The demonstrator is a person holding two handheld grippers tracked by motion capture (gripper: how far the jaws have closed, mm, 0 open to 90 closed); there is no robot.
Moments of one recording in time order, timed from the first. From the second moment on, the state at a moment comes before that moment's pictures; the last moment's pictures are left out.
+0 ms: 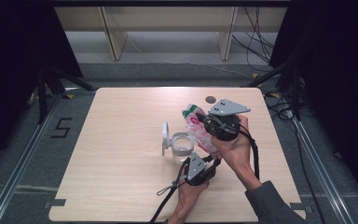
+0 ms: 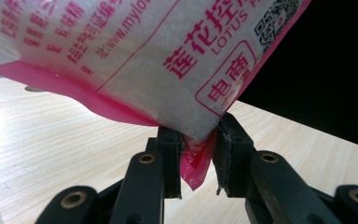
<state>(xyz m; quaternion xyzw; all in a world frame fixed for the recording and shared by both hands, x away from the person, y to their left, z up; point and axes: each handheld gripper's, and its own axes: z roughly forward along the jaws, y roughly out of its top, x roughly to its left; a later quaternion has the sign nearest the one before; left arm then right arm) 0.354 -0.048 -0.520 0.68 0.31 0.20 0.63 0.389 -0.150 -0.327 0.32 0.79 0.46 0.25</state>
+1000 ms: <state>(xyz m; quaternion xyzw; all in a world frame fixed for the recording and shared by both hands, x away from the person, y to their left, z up) 0.355 -0.044 -0.519 0.67 0.31 0.18 0.64 0.399 -0.128 -0.336 0.32 0.79 0.46 0.24</state>
